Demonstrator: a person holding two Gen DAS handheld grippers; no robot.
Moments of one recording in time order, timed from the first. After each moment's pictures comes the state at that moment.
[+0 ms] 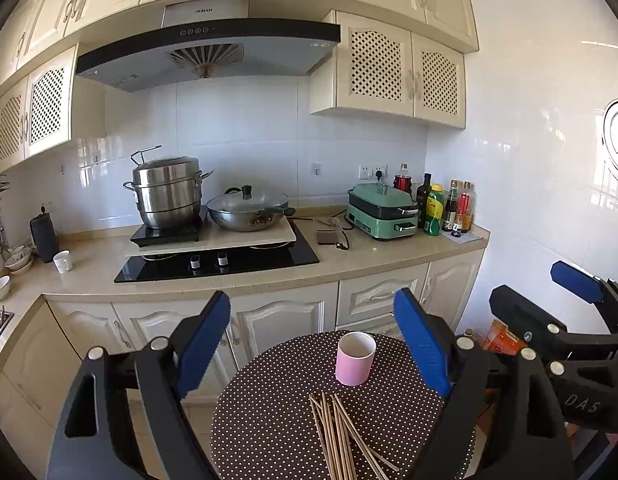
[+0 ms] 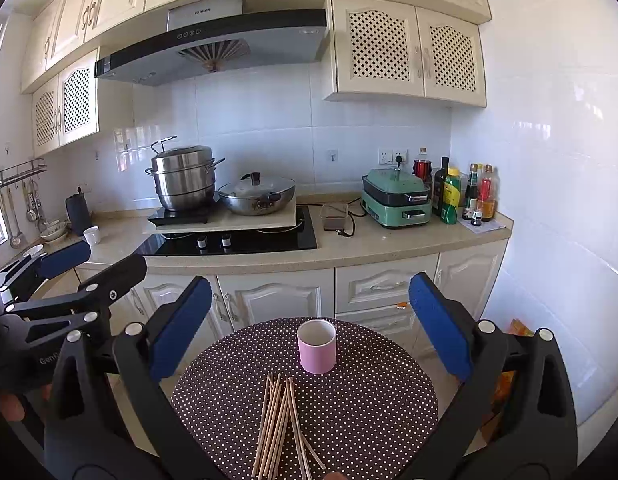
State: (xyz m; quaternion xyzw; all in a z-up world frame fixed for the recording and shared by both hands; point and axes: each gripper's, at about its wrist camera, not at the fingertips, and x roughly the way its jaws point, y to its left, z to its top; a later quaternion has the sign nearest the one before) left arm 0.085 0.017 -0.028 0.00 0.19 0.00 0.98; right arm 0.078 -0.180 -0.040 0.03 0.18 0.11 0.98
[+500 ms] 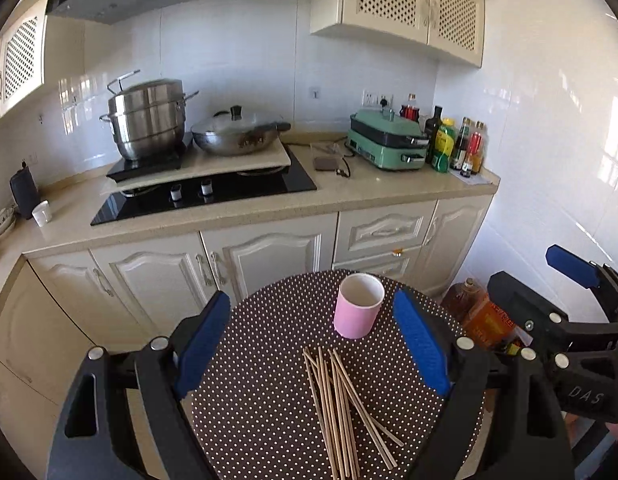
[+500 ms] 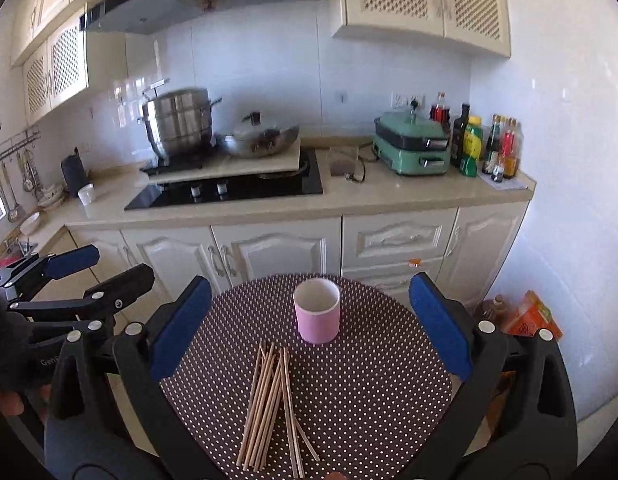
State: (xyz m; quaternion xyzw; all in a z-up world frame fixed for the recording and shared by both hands) left arm 0.177 0.026 -0.102 -0.01 0.33 -0.01 0.95; right arm 0.162 -0.174 -0.106 0.01 0.28 0.13 0.95
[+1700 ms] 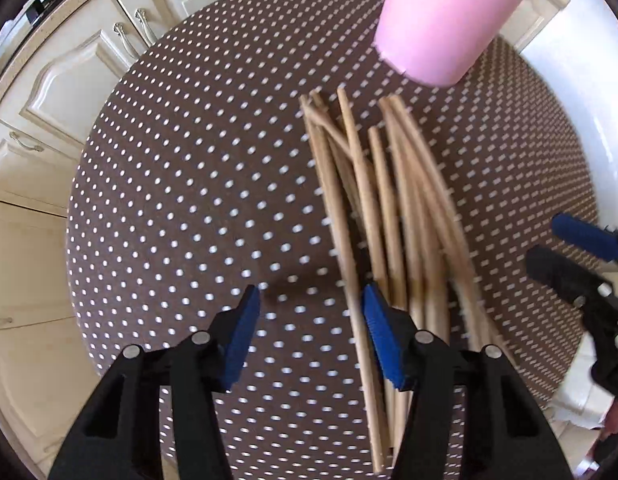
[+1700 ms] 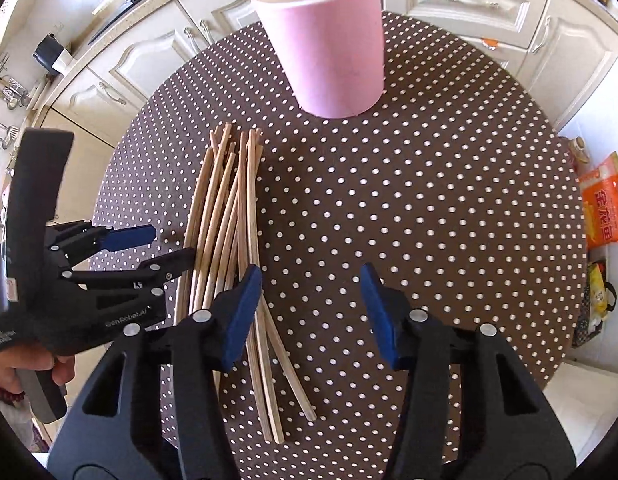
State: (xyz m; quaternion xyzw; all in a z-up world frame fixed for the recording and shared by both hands) left arm 0.289 0.027 -0.435 0.02 0.67 -0.03 0.74; right arm 0.268 -0.156 -0.380 0.01 0.61 0.20 0.77
